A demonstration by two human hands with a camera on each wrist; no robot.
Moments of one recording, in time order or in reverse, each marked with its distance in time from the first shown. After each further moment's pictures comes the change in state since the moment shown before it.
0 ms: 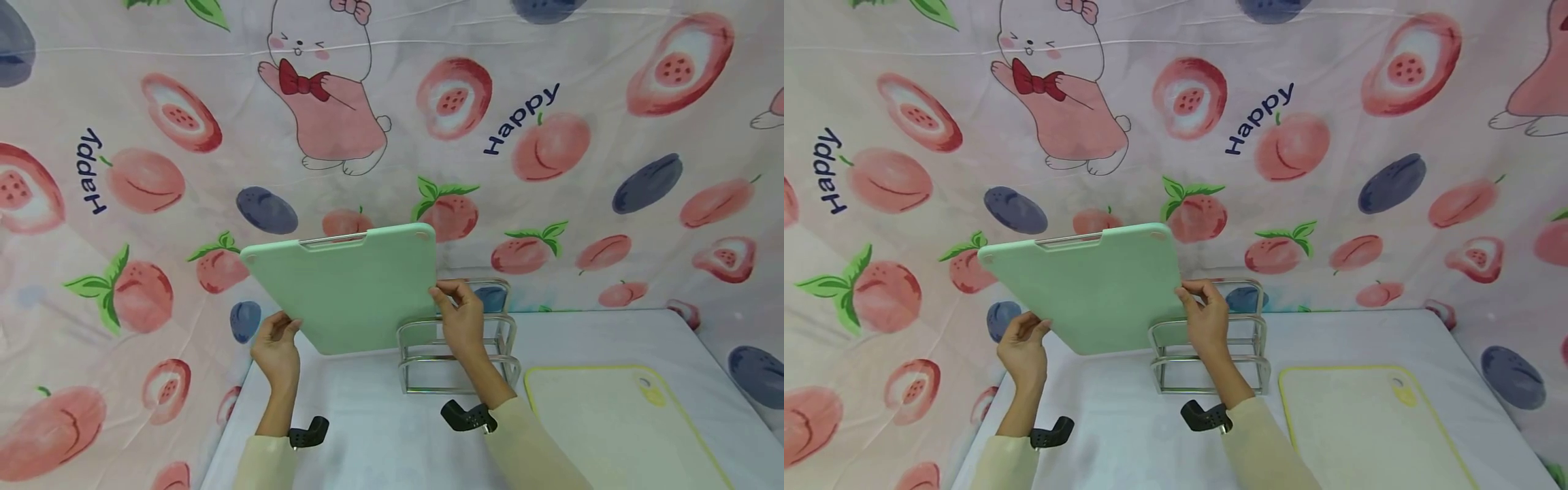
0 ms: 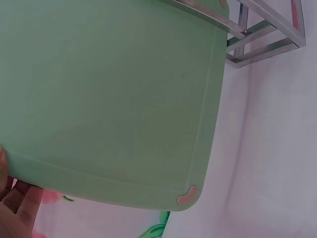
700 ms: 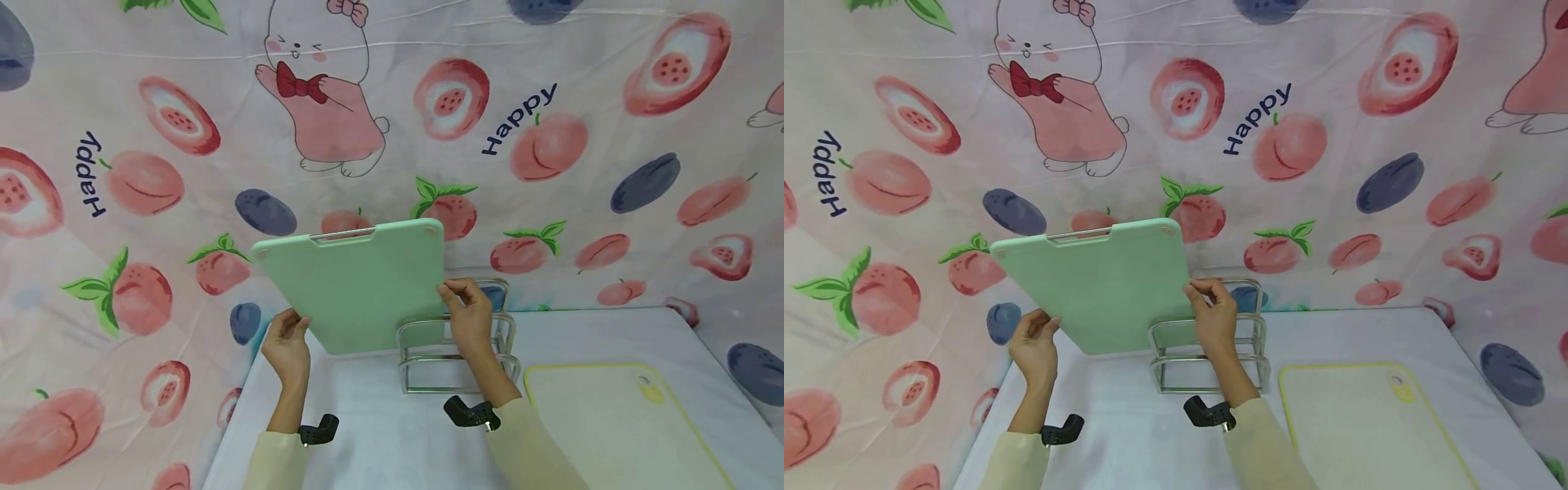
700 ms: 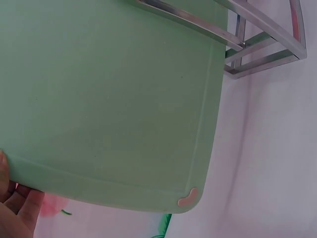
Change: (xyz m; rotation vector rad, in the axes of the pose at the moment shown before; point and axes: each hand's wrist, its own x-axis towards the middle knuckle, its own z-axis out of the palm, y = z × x) left_hand -0.006 -0.005 0.013 0.048 -0.021 0.003; right_hand 0.003 0.001 -0.010 0.037 0.047 0.018
